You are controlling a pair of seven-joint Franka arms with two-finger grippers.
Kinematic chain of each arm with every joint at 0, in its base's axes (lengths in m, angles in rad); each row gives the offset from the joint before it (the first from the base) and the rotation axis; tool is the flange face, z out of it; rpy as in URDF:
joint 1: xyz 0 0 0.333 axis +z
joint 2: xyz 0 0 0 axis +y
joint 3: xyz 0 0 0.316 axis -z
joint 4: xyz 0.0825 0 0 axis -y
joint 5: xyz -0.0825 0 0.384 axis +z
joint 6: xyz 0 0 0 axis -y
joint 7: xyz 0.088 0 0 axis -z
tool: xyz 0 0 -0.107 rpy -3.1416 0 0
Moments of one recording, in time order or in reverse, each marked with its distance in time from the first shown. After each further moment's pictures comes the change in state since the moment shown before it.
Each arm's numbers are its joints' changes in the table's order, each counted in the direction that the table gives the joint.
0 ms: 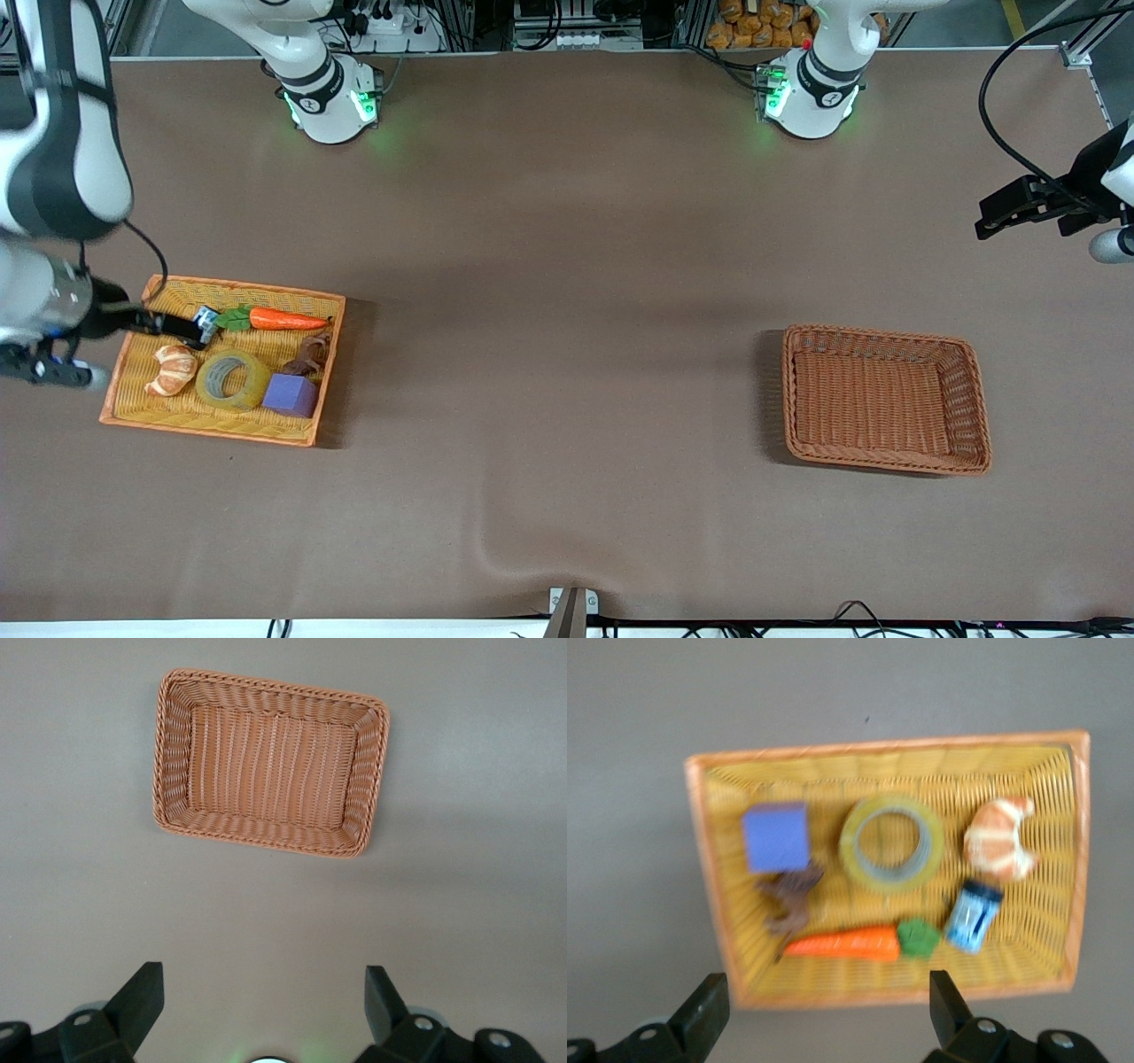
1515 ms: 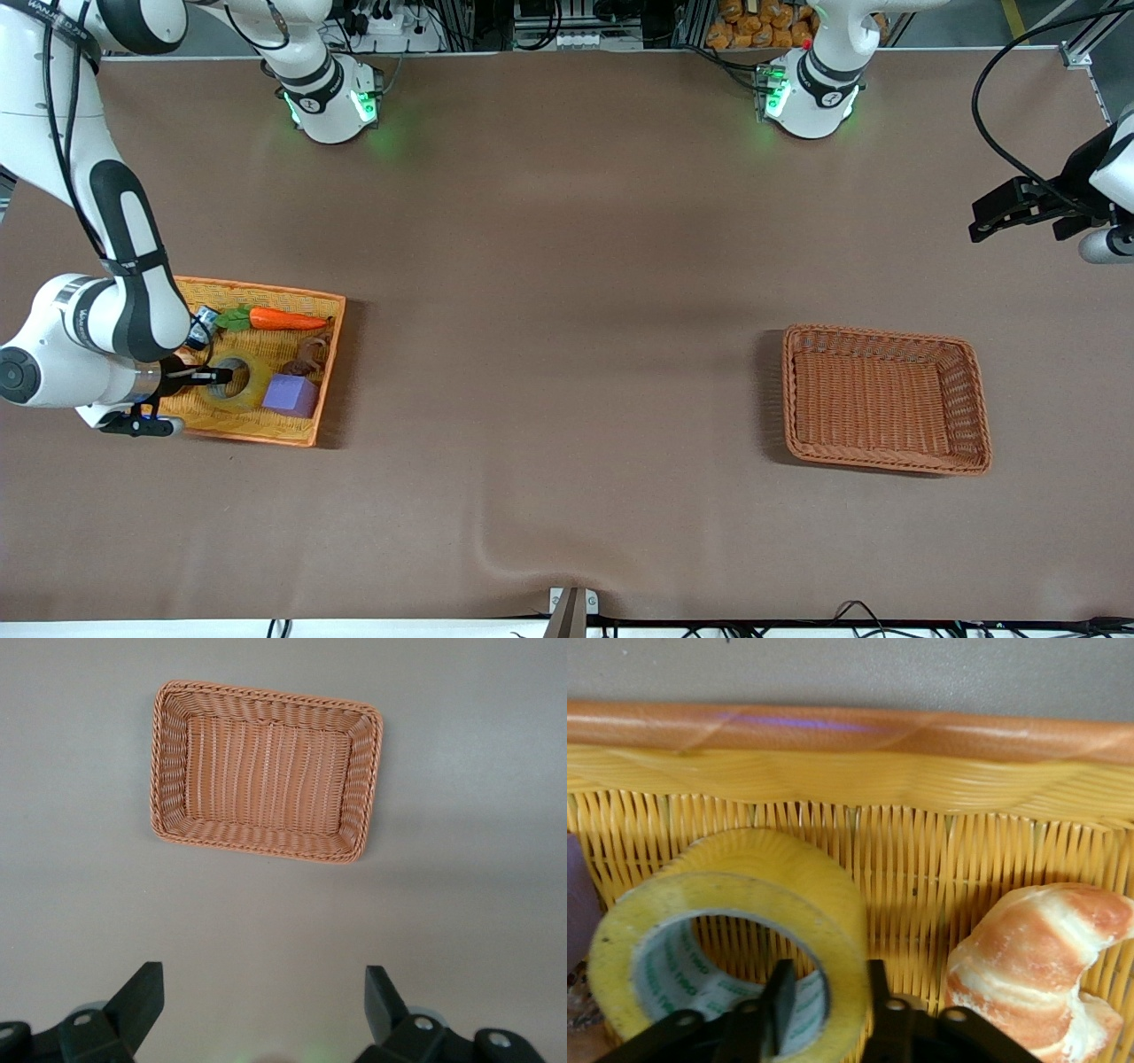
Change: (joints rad) left arm -0.006 0.000 0.012 0.000 0.008 0.012 0.003; right arm -0.117 0.346 -0.007 0.009 0.000 0.206 -0.218
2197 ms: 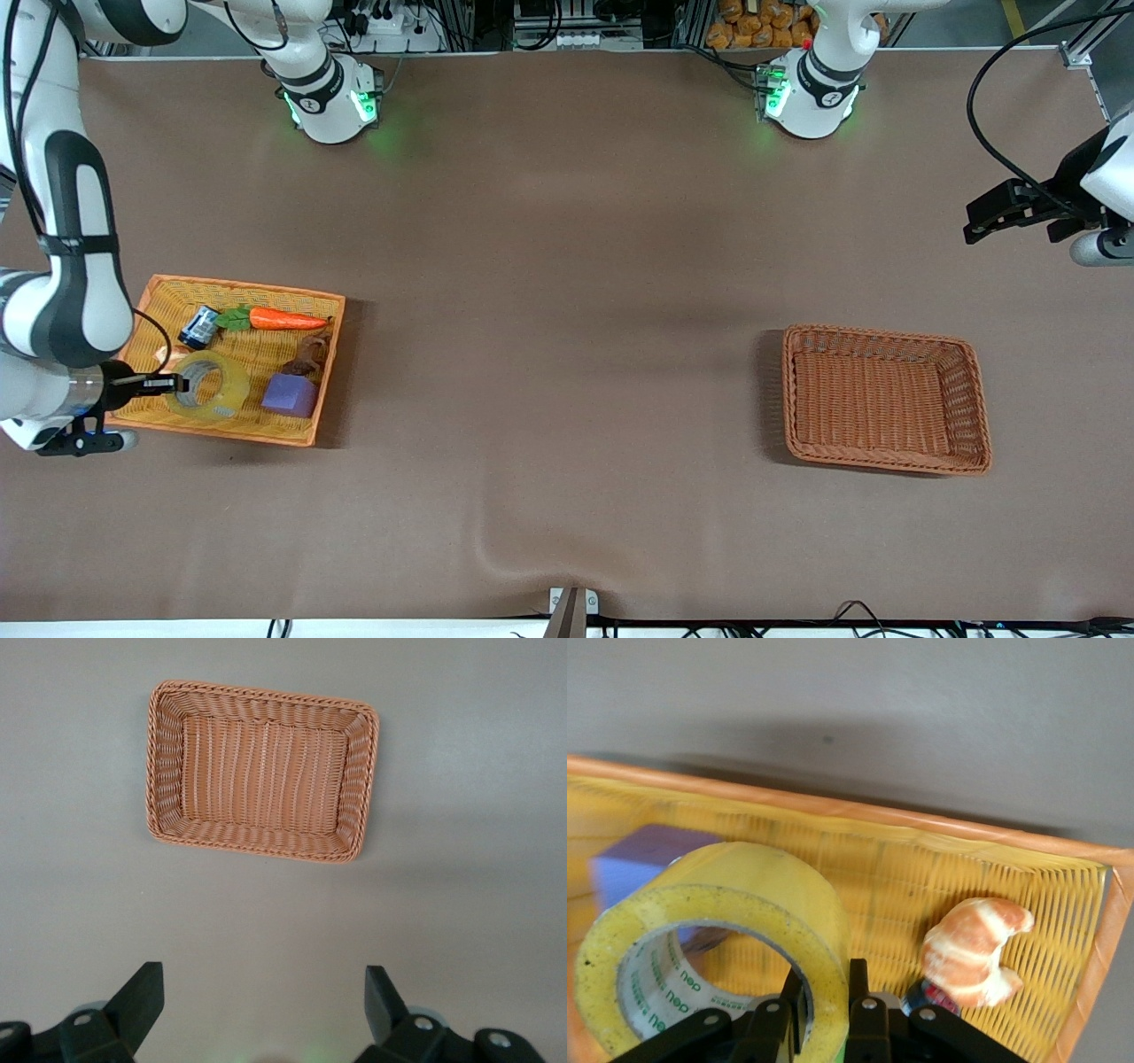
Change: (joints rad) left arm -0.006 0.006 0.003 0.000 0.000 0.002 -0.001; right arm 0.022 -0.045 -0.028 0.266 0.002 -0.284 -0.090
